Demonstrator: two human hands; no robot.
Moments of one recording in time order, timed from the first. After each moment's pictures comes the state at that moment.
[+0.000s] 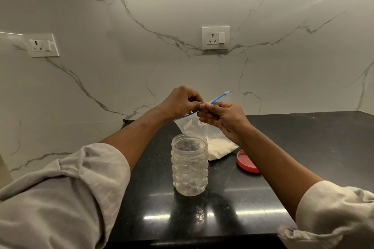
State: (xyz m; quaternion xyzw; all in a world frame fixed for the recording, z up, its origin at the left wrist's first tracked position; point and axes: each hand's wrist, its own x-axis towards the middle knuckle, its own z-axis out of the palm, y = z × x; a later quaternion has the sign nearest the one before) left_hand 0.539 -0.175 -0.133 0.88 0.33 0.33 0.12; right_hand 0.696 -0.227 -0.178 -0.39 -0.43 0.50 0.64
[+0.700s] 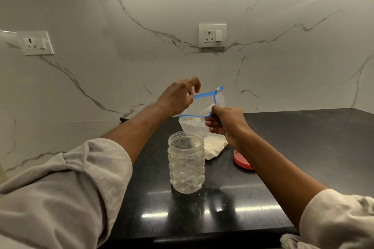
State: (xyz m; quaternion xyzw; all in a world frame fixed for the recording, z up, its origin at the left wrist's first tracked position) left_hand 0.543 -0.167 -0.132 0.88 0.35 0.32 -0.06; right_hand 0.697 -0.240 -0.188 -0.52 -0.41 0.41 0.63
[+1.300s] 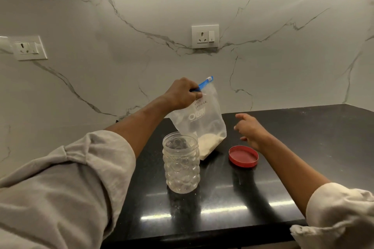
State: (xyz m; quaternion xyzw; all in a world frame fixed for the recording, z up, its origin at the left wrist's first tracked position) left_hand 0.571 -0.179 -0.114 0.86 0.40 0.30 0.09; right_hand 0.789 -0.221 -0.231 -0.68 -0.45 0.31 0.50
